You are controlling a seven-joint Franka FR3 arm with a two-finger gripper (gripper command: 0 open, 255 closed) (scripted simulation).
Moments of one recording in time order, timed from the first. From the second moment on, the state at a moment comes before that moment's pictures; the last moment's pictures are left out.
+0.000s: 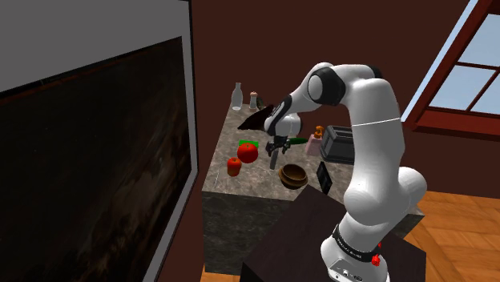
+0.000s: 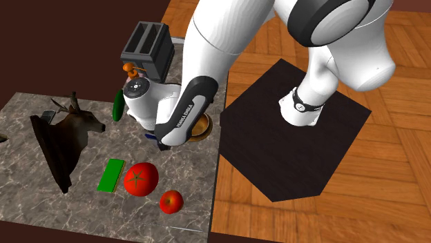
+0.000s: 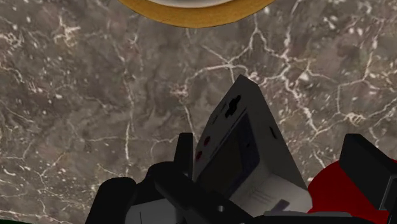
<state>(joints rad) -0.39 0.62 -0.20 -2.02 0.22 2.68 -0.24</state>
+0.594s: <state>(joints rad) -0.39 0.63 -0.19 -2.02 0.22 2.69 -0.24</state>
